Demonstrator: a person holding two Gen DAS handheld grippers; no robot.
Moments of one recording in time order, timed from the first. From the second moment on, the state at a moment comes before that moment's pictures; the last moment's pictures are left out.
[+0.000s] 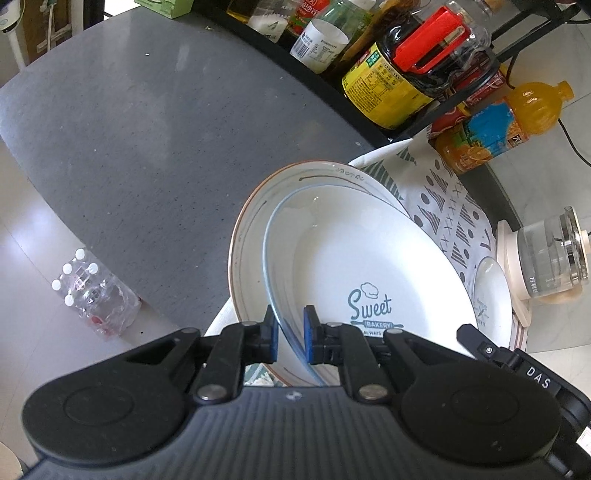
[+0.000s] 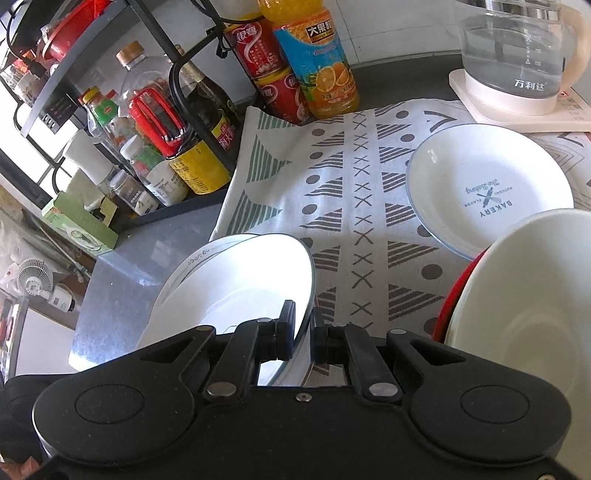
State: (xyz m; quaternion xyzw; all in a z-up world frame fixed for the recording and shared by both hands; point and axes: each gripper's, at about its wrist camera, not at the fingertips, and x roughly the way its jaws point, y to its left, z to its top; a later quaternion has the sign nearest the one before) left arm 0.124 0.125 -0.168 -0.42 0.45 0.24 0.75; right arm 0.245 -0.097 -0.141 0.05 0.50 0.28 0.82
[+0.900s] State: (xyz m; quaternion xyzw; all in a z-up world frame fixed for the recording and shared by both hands) left arm 0.139 0.171 -0.161 -0.42 0.47 0.26 0.73; right arm 0.253 -0.085 -0.162 0.05 0.50 0.25 0.82
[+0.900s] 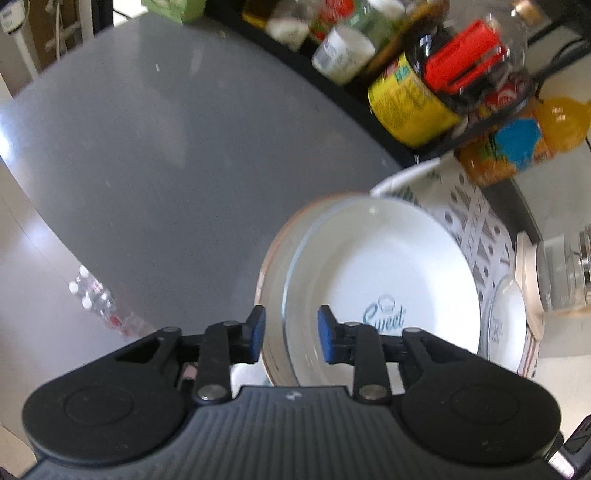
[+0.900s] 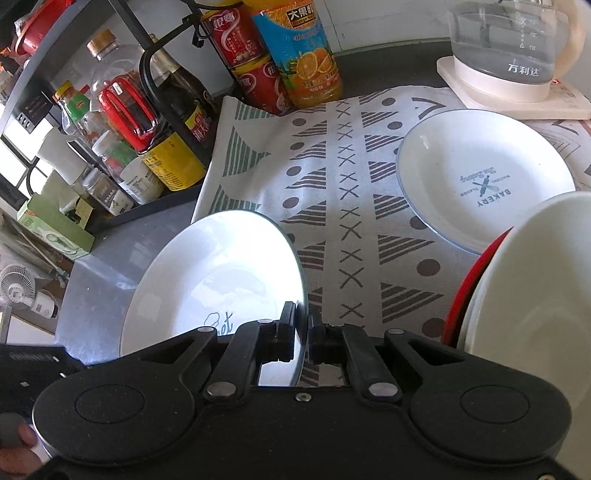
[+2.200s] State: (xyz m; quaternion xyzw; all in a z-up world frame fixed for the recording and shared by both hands) left arm 0.209 0.150 -0.133 -0.37 0.47 0.25 0.76; right arm 0.292 -0.088 -0.113 0.08 0.49 0.23 0.84
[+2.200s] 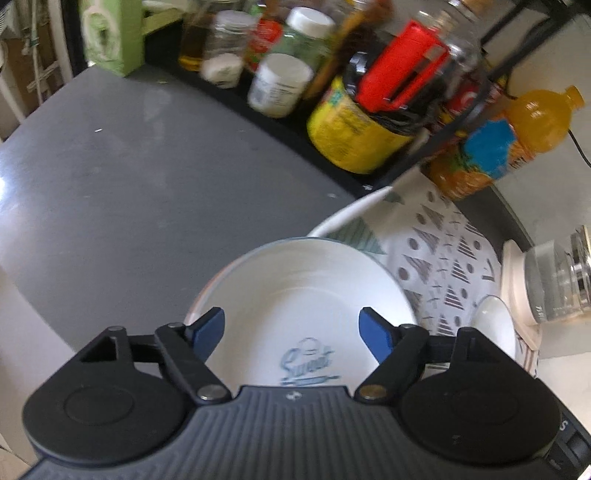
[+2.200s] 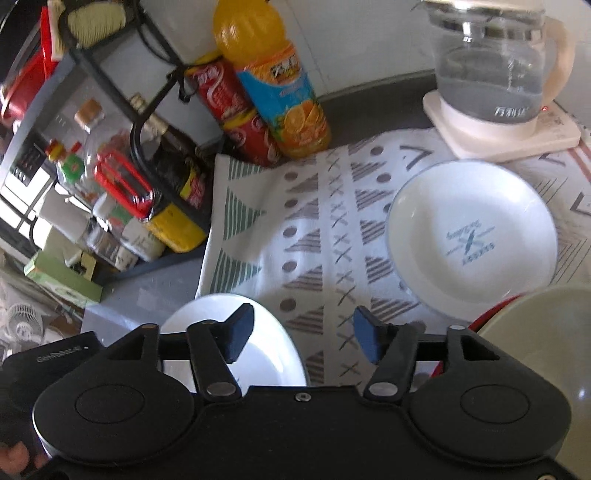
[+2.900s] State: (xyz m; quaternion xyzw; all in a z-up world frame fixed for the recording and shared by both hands) left arm 0.309 0.084 -0.127 -0.33 0.50 0.15 0.79; right arm 0.332 -0.154 -0.087 0.08 0.46 0.15 0.87
